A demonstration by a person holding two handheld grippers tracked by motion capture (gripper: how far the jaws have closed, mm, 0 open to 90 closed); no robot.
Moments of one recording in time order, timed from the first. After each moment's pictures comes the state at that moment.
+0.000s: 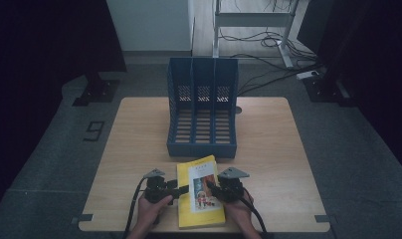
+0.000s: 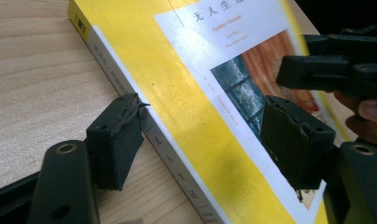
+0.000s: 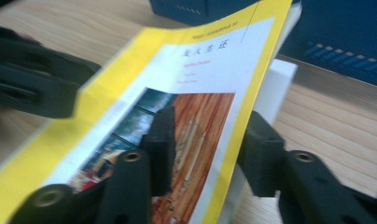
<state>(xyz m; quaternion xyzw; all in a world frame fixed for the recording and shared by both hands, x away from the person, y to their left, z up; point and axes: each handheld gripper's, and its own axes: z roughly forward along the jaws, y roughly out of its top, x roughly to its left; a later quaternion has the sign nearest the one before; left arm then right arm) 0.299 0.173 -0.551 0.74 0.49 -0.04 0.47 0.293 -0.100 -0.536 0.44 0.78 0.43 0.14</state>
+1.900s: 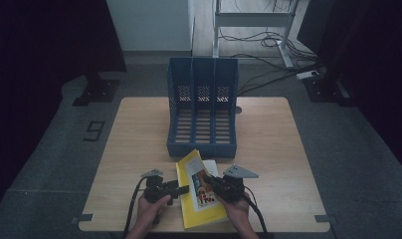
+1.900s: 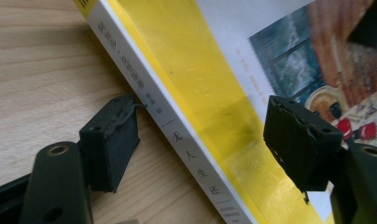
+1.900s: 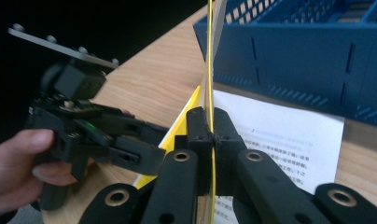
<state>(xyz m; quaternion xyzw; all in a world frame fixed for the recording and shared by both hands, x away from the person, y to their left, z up) 0.301 0.176 -0.554 0.72 0.48 -0.08 0.49 0.280 -0.101 -0.502 0.41 0.71 0.56 0.09</state>
